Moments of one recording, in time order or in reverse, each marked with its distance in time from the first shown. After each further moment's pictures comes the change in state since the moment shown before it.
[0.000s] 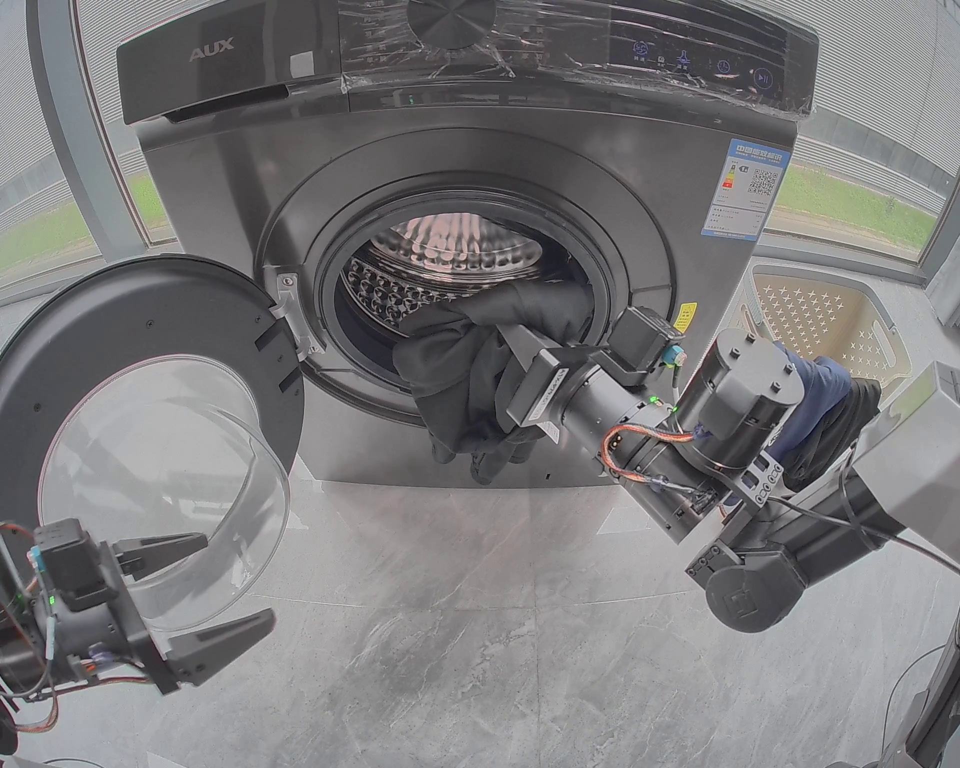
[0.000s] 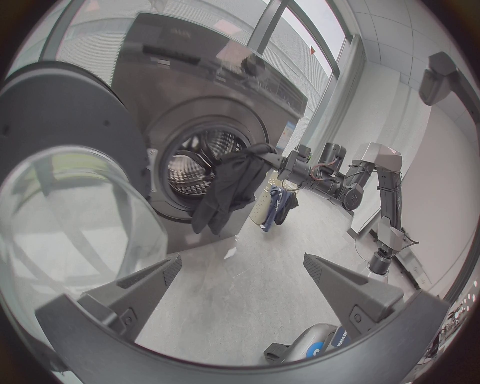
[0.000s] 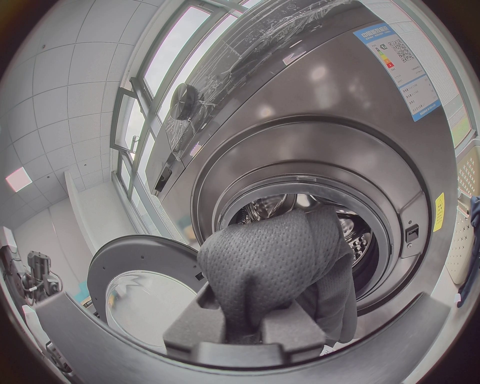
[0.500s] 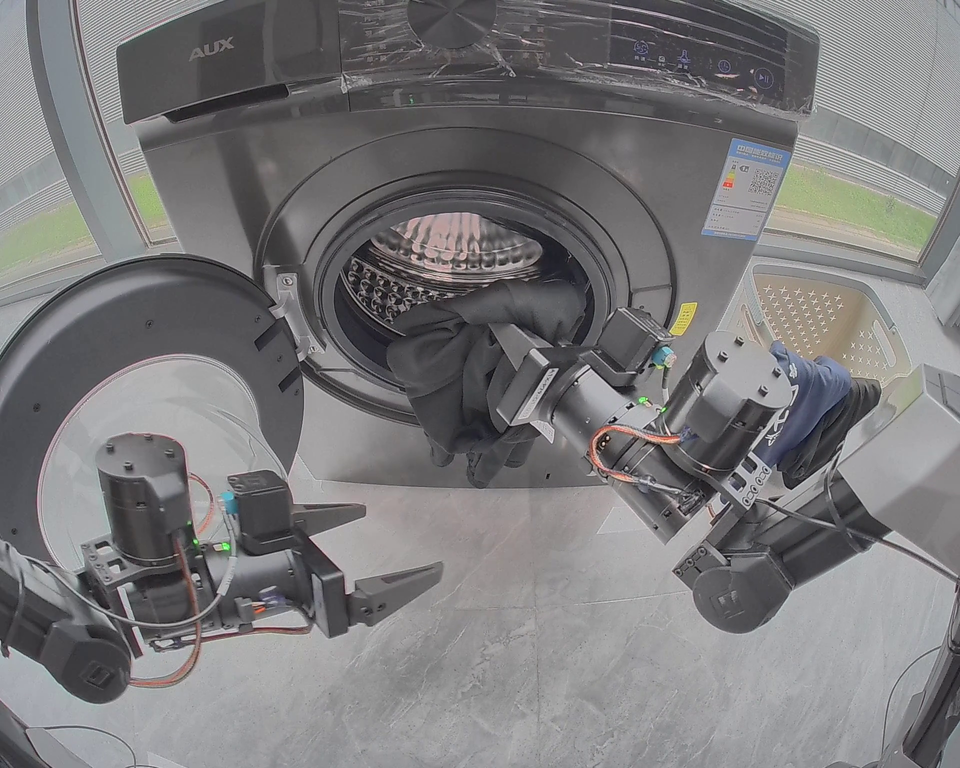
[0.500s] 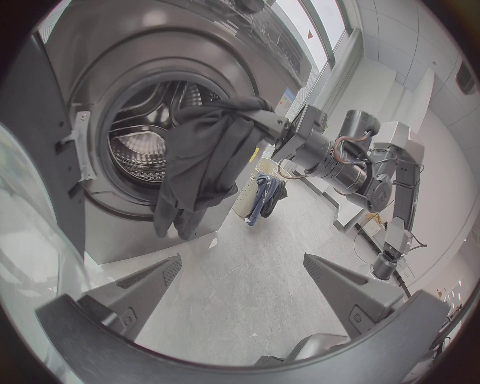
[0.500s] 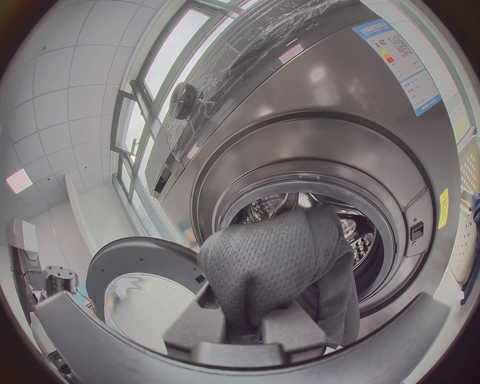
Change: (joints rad) left arm -0.261 0.581 -0.198 -0.311 0.112 -0.051; right arm 0.005 0.028 -0.028 -0.016 -0.006 0.004
